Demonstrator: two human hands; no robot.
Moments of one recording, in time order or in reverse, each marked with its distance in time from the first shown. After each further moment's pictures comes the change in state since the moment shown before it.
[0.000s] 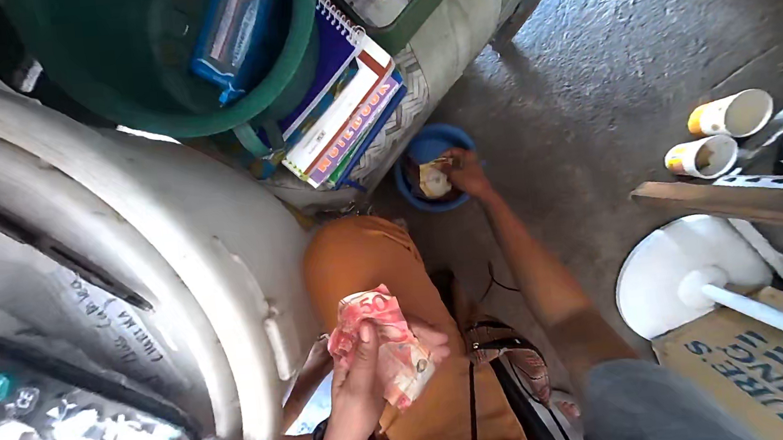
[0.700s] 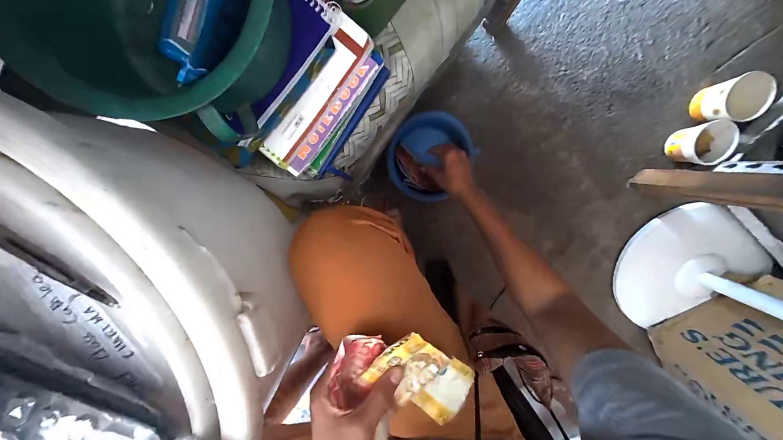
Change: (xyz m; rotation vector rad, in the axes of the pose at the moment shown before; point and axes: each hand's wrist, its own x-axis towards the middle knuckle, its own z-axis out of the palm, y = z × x) left_hand -0.046 0.002 -0.002 0.503 0.303 -0.153; right_hand -0.015 -0.010 0.015 -0.332 -0.002 -0.032
